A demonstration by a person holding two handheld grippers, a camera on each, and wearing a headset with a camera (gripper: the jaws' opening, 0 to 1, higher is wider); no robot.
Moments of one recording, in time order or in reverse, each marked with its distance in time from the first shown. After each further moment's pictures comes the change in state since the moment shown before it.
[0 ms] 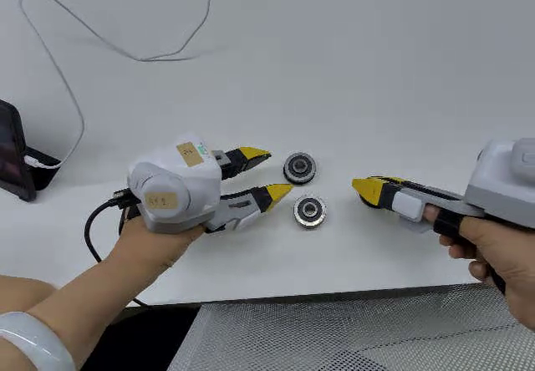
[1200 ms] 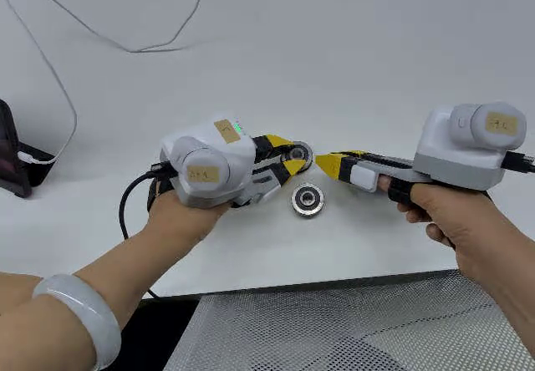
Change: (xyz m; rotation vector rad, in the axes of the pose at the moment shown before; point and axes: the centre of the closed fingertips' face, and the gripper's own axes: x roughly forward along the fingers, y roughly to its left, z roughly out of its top) left arm 0.031 -0.002 -0.001 0.059 0.055 -0.024; right arm 0.036 0.012 0.002 -0.063 0.021 0.032
